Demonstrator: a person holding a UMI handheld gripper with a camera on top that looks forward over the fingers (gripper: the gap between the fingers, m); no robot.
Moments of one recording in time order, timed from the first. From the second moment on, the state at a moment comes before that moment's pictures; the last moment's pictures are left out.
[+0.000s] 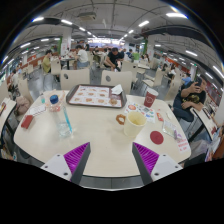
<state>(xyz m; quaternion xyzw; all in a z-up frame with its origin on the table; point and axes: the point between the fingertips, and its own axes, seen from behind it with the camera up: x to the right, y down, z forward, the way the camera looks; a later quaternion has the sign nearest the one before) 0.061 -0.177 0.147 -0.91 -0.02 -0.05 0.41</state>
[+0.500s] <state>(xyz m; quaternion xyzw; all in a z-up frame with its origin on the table) -0.080 -0.168 0.089 -0.92 -0.03 0.01 0.39</state>
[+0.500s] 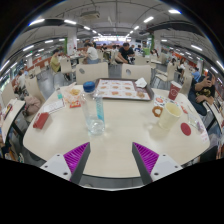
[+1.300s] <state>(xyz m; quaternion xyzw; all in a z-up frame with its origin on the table) -0.147 0.006 0.067 -0.85 0.00 -0.02 0.53</state>
